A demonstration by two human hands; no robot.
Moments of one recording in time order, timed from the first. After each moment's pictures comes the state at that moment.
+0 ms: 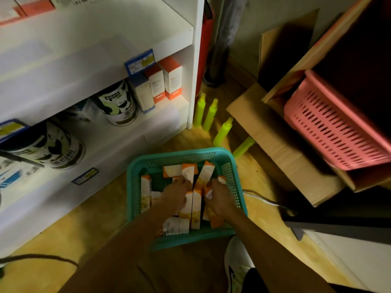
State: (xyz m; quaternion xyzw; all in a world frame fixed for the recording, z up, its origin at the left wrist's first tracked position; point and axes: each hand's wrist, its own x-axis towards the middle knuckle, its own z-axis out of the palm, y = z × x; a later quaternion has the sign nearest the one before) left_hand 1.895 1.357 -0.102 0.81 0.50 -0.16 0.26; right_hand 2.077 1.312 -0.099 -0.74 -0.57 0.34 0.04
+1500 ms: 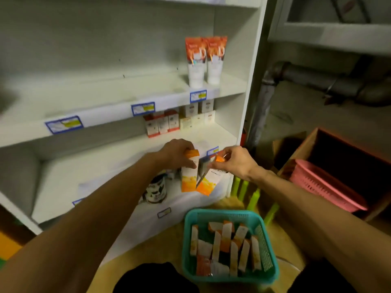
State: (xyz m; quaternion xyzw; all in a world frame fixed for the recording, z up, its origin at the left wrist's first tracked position) left_hand 1.727 1.361 0.332 0.80 0.57 0.11 0.16; right_hand 1.961 1.339 0.317 -0.57 -0.72 0.30 0.27
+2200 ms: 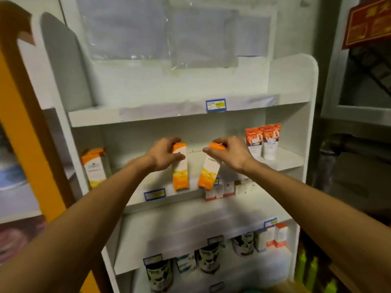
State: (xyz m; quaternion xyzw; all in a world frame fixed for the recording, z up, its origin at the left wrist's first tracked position) left_hand 1.556 1.305 0.567 0.68 0.67 0.29 0.01; right_hand 1.785 1.373 0.542 -0.39 -0.80 0.20 0.41
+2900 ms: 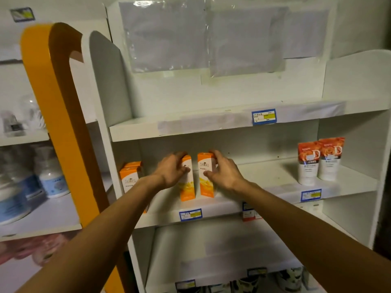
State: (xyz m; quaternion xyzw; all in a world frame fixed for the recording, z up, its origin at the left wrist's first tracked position) left_hand 1.468 1.309 0.563 0.62 0.74 0.25 -0.03; right_hand 1.634 1.411 0.521 -0.35 -0.83 0.25 0.35
